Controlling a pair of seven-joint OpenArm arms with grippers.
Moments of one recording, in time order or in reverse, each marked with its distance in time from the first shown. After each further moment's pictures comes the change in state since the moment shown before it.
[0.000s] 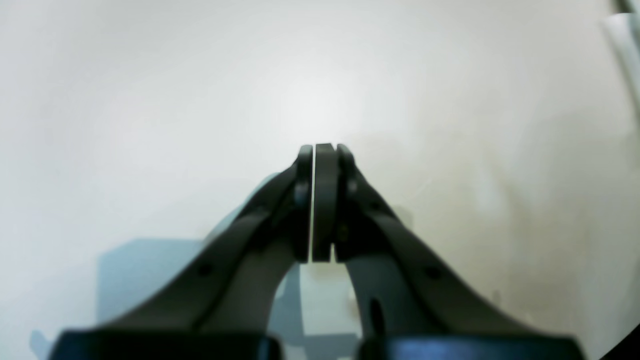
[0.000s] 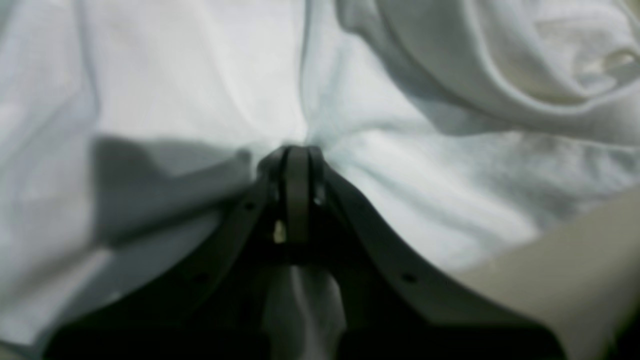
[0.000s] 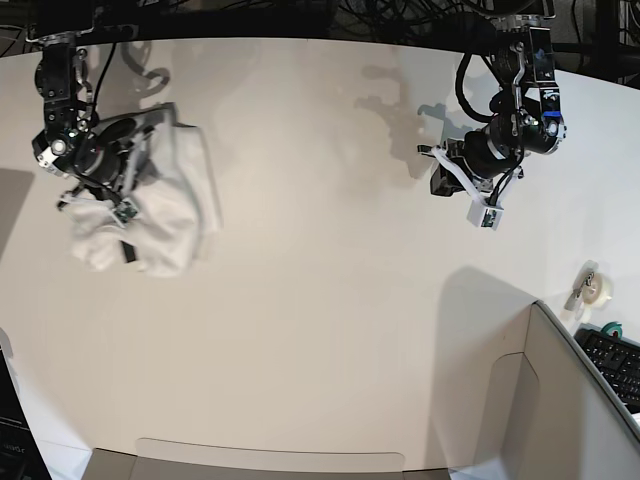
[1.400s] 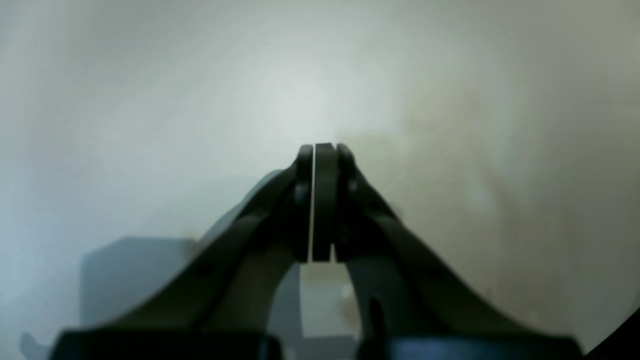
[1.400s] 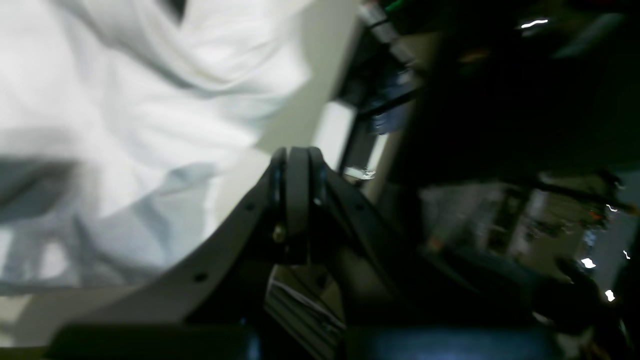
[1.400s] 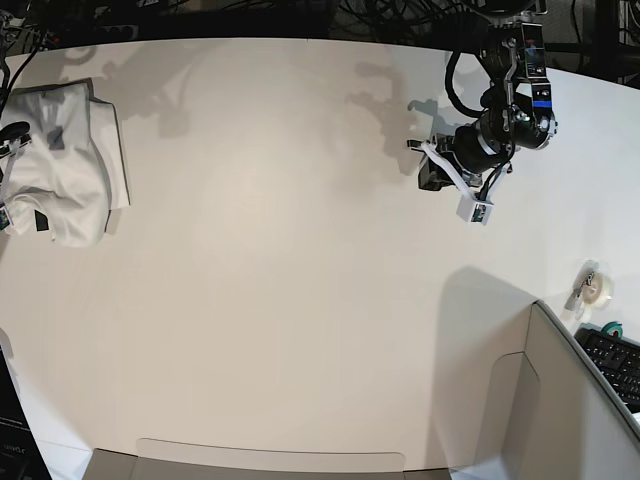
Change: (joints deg) left arm 0.9 1.9 0.7 0.0 -0.4 -0.2 0.0; right arm -6.1 7.1 27.3 21.7 -2.4 4.6 -16.1
